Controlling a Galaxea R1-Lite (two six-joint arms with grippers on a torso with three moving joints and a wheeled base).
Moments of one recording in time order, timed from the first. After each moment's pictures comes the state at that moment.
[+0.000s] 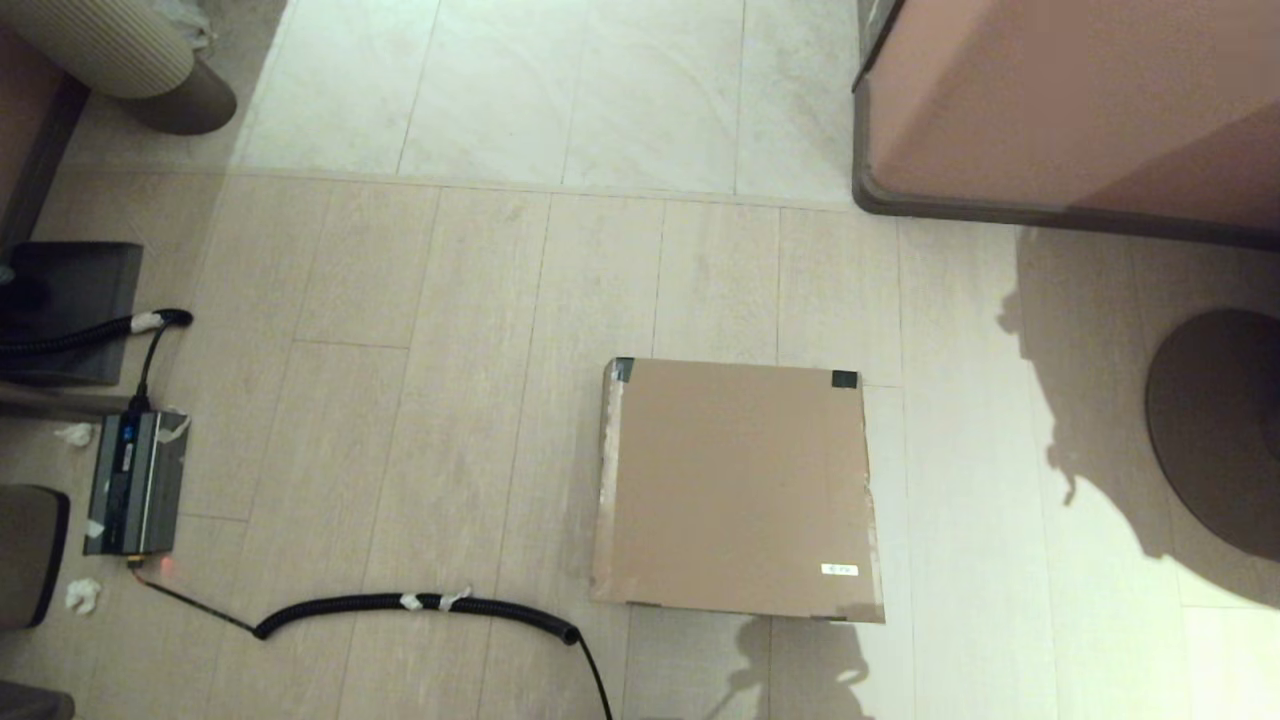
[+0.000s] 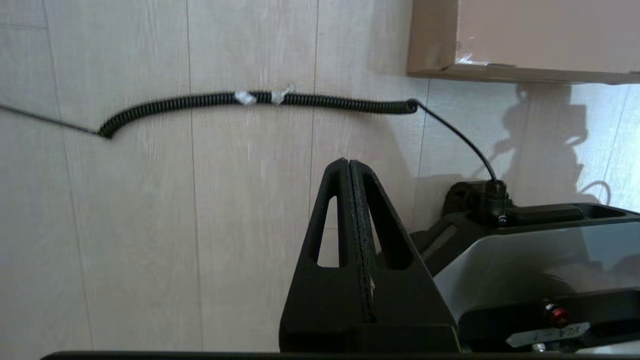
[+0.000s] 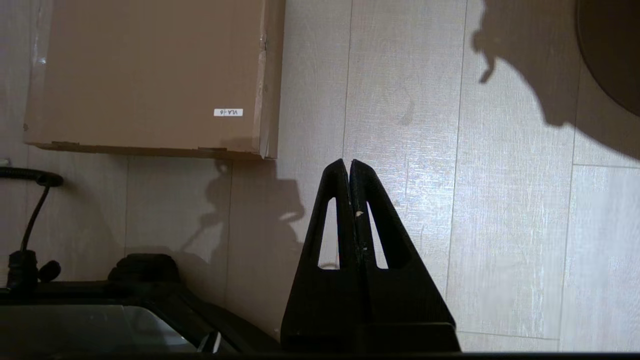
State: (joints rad) left arm -0.09 0.32 0.00 -0.05 0.01 -0.04; right arm 0.00 0.00 -0.05 0.13 0.01 0.06
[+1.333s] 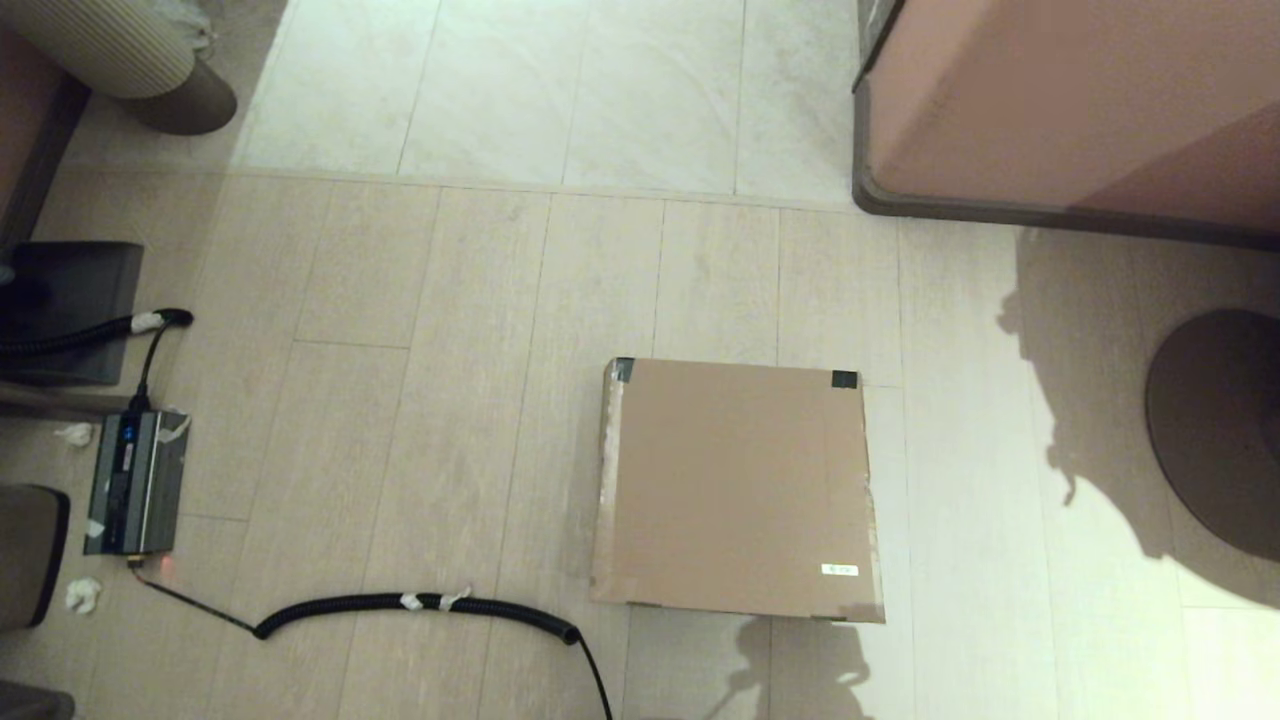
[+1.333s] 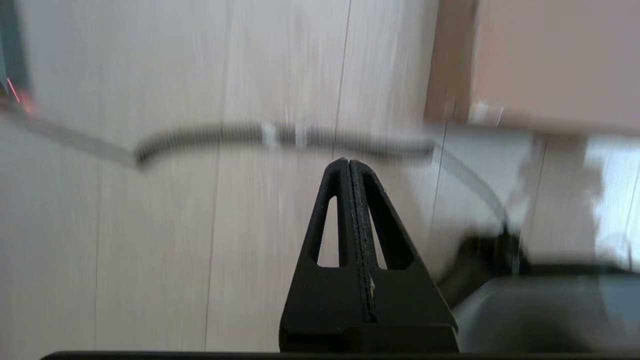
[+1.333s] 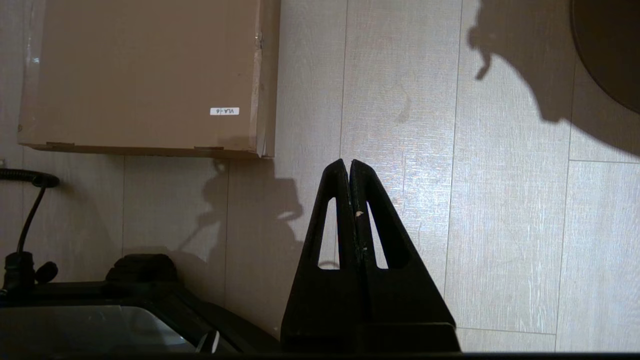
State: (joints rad) left arm 0.00 0.17 0.00 -0.04 0.01 -0.06; right arm 0.00 0.00 -0.06 0.14 0.00 0.07
